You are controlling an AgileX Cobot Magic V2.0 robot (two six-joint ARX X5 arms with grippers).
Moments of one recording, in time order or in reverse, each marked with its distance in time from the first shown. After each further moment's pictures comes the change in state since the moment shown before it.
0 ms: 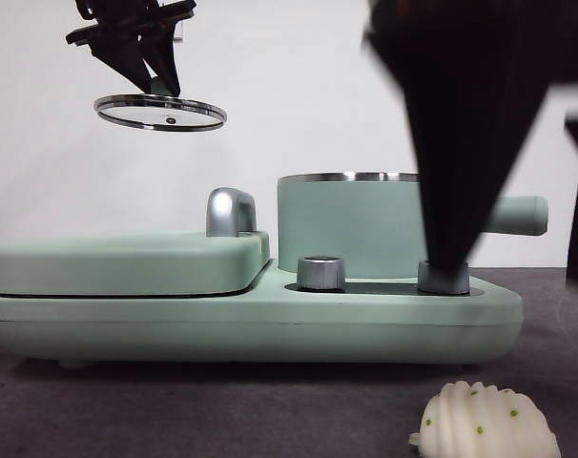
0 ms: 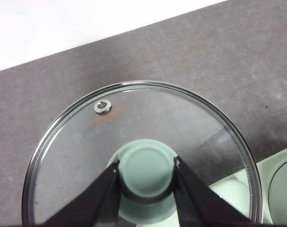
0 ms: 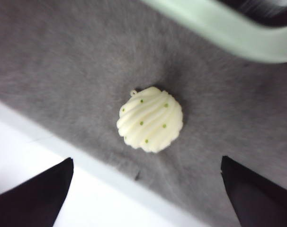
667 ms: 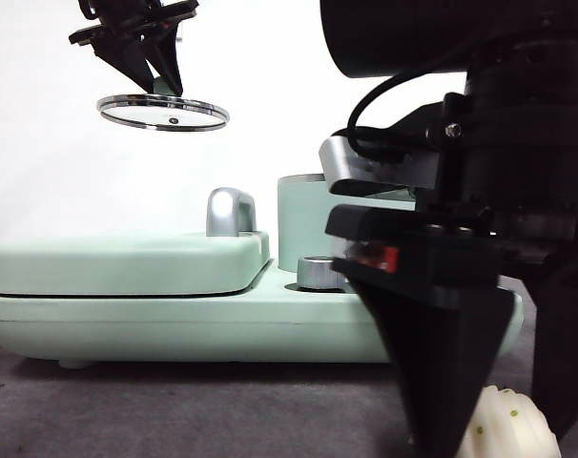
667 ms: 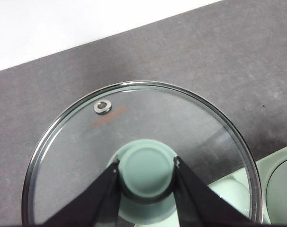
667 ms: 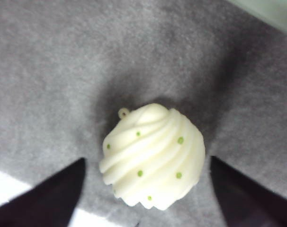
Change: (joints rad) left arm -0.006 0.000 0.000 0.000 0.000 0.000; right arm 0.003 0.223 -0.082 0.199 -0.008 0.034
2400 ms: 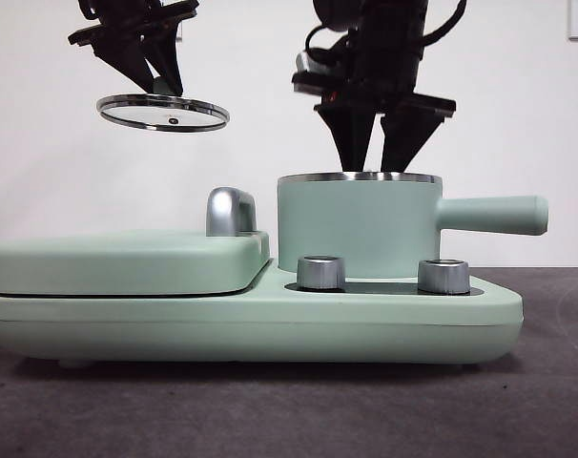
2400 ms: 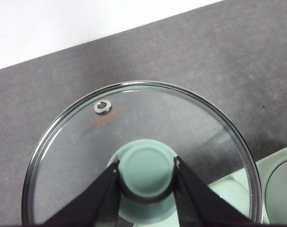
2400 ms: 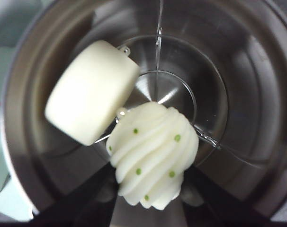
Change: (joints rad) left arm 0.000 0.000 0.000 -0.001 0.000 -0.008; right arm -0.451 0.528 1.108 -0.507 -0.015 -0.446
